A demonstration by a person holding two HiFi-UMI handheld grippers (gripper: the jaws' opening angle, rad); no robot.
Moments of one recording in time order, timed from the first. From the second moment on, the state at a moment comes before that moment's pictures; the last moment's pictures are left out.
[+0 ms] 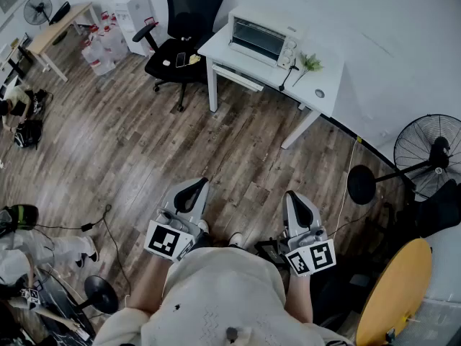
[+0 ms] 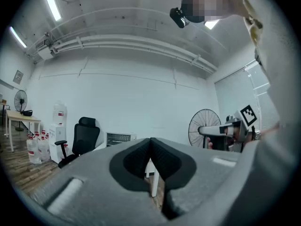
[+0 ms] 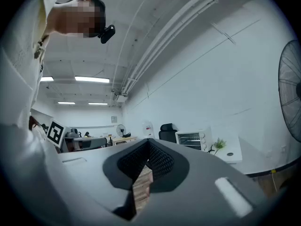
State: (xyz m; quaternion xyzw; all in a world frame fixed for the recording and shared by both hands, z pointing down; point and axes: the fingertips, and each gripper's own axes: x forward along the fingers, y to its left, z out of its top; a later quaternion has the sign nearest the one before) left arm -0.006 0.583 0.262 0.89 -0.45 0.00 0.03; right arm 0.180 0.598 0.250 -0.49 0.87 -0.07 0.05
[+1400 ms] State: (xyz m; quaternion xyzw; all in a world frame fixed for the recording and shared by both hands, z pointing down) left arm -0.109 0.544 0.282 0.88 -0.47 -0.01 0.03; right arm 0.076 0.565 0.244 -0.49 0.87 -0.02 0.00
